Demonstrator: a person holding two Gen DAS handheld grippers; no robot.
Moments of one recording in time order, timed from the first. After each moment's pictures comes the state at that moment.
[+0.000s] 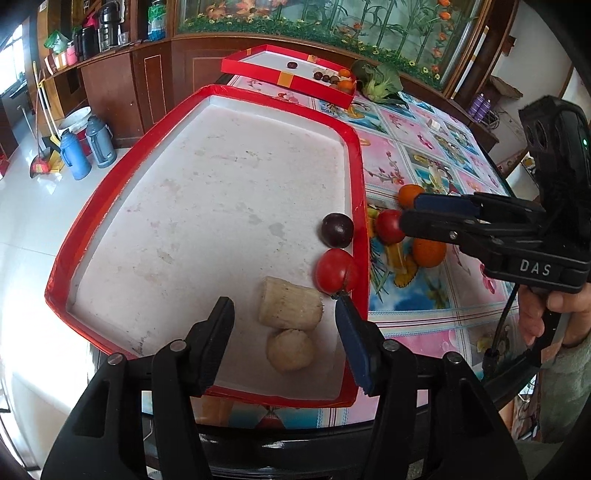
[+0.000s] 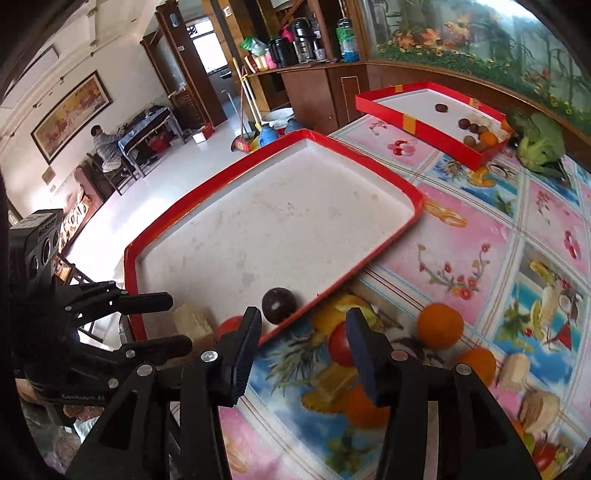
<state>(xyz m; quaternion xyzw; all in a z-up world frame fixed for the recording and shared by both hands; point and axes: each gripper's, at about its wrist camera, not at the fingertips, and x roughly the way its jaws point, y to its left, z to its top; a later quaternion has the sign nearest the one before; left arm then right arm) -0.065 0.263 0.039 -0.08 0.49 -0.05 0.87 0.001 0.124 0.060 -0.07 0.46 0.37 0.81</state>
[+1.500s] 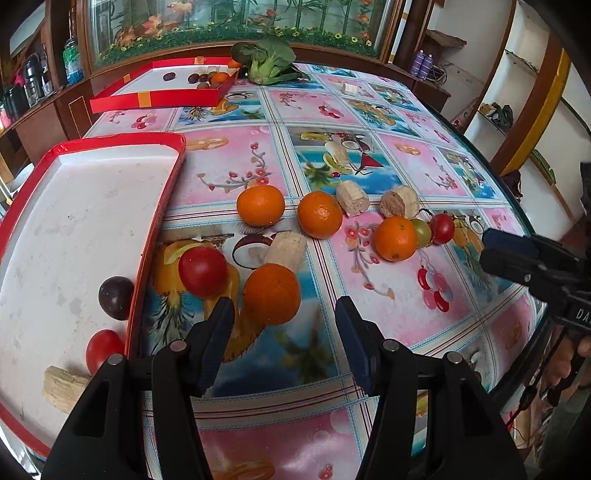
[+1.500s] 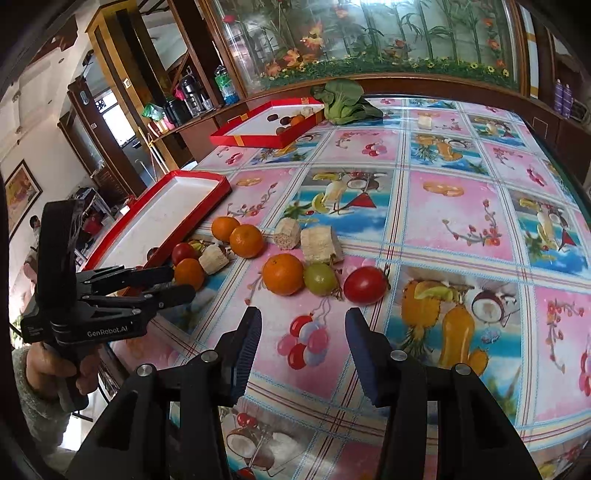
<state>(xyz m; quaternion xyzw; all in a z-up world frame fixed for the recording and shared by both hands) -0.017 0.113 0.028 0.01 0.48 -0.14 0.87 -0.057 -0.085 0.062 0.04 0.43 0.21 0.88</state>
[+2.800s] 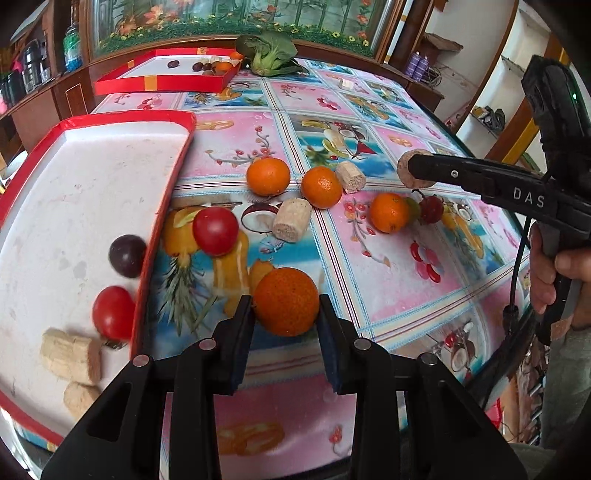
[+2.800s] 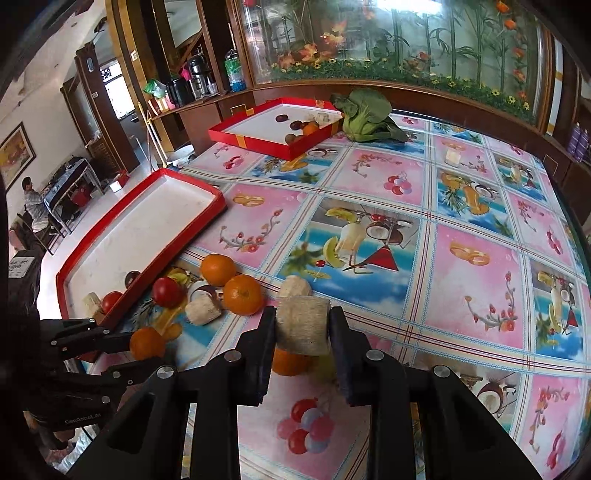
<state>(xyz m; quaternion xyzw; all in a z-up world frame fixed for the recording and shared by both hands) -0.043 0.136 0.027 -0.02 0.48 -0.16 0.86 0.001 -0.036 0.073 -0.03 0.43 0.21 0.88</state>
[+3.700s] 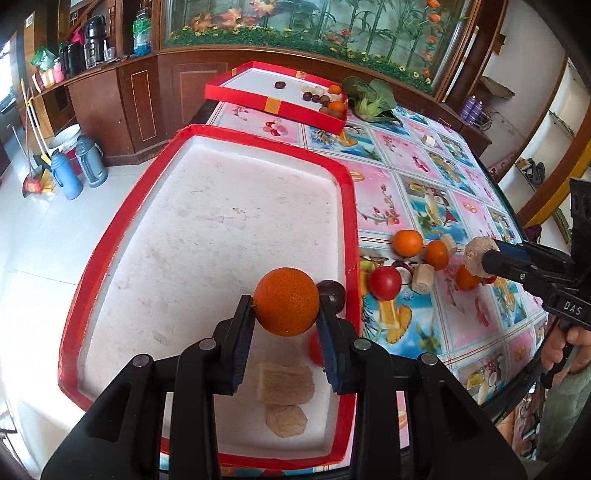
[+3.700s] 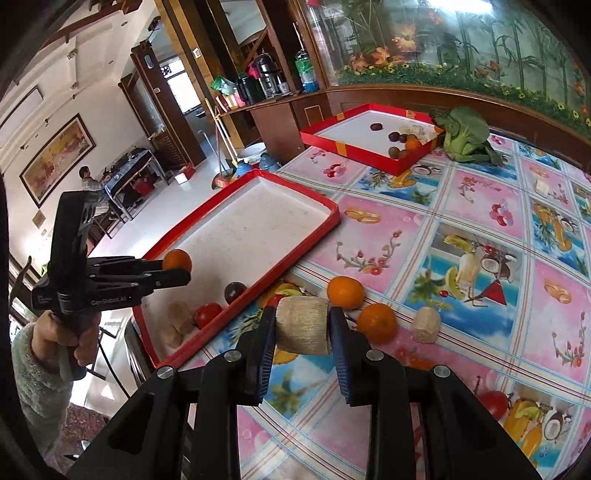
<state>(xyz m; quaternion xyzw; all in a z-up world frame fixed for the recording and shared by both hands) -0.013 0.260 0.057 -0.06 0.48 -0.07 0.87 -0.007 0.037 0.092 -0.01 0.43 0.34 0.84</state>
